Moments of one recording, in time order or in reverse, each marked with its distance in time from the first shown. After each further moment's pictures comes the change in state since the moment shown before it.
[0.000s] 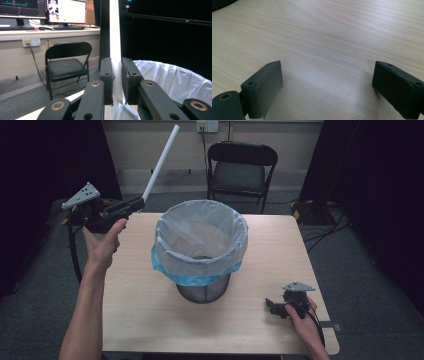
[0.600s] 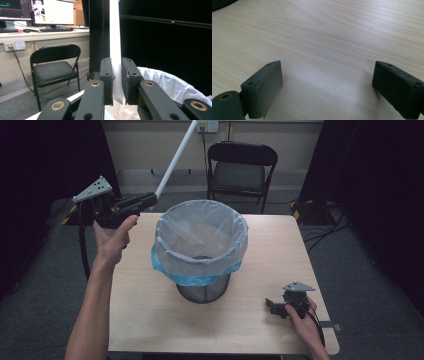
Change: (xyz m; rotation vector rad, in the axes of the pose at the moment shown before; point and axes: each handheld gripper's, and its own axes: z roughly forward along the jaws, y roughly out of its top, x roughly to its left) left arm -0.021 0.015 0.020 0.003 -0.085 0.009; right arm 0.000 0.000 0.000 0.000 0.000 -0.001
